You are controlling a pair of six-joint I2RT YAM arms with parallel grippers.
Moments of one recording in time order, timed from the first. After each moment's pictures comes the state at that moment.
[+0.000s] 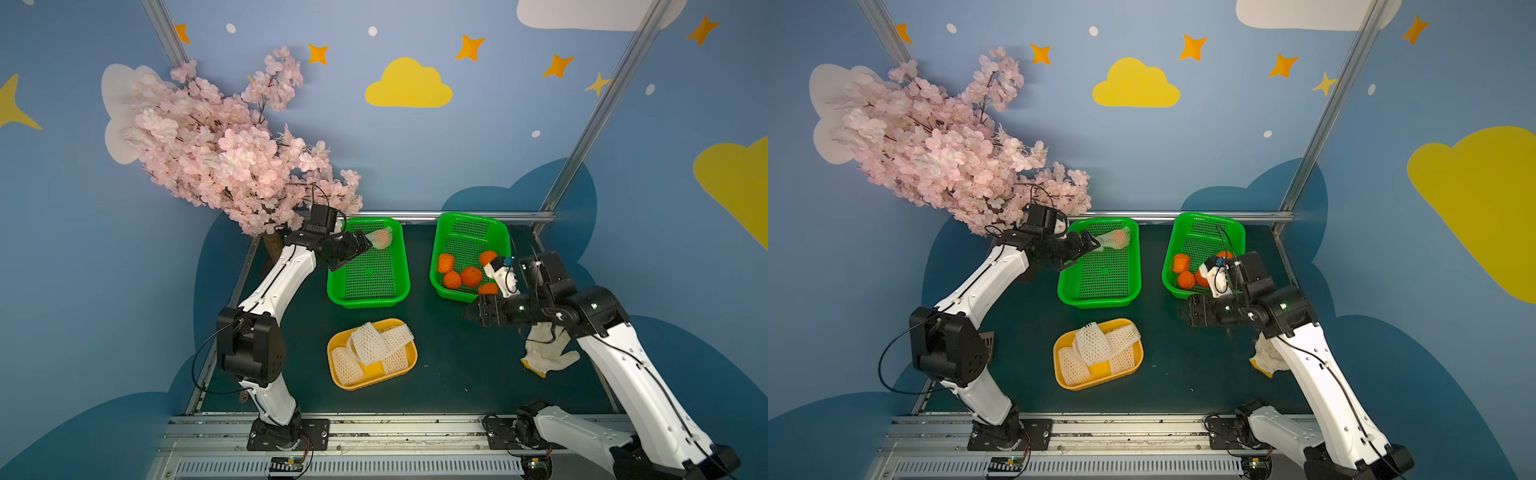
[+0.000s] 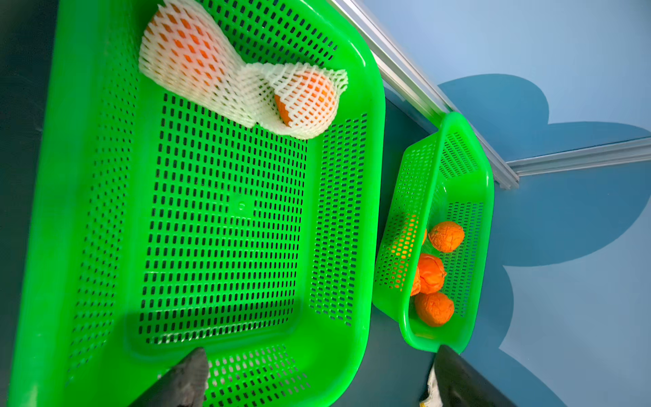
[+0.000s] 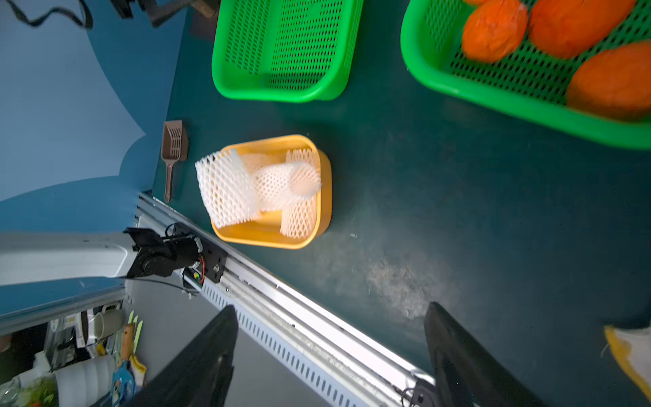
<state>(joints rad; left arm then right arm) -0.22 1.76 1.59 -0.68 0.35 -0.70 0.46 1.01 1.29 -1.23 -0.39 0.34</state>
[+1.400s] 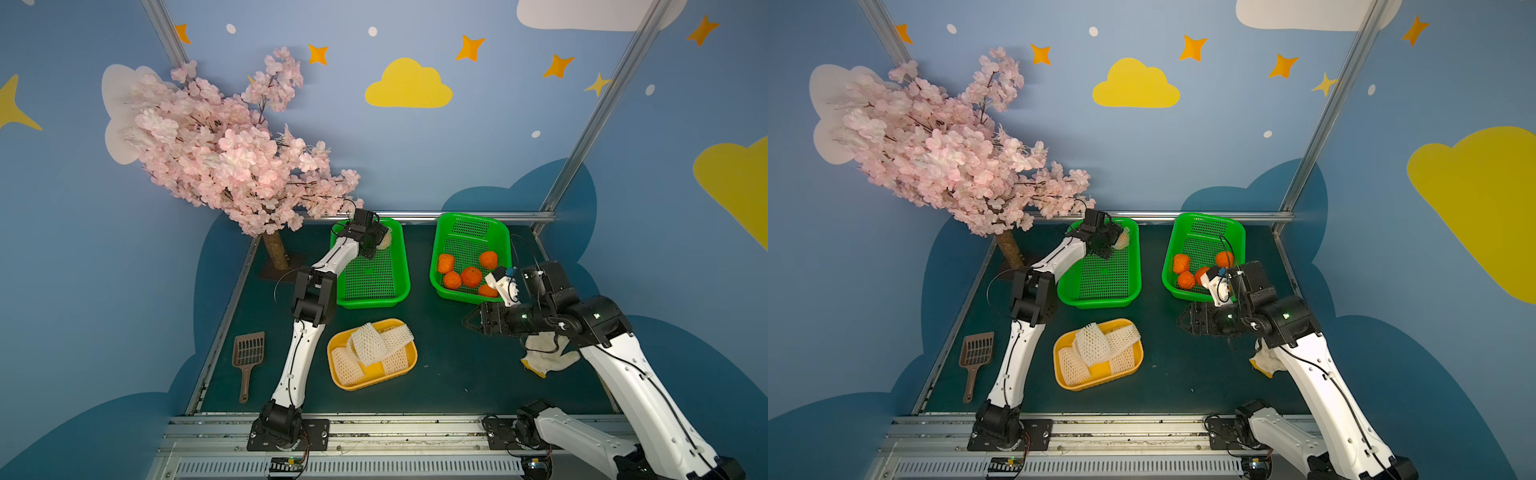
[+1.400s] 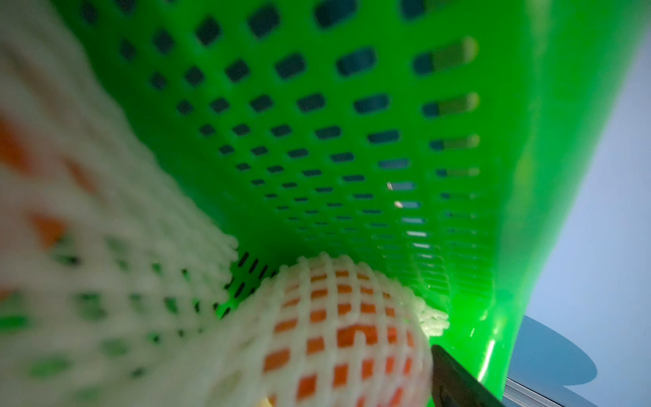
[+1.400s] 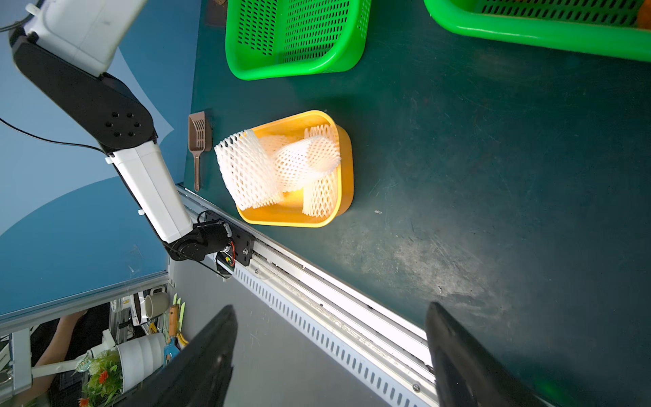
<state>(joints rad) -0.28 2.62 2.30 -0.42 0.15 -1.28 0.43 1.00 1.27 -1.24 -0.47 0.40</state>
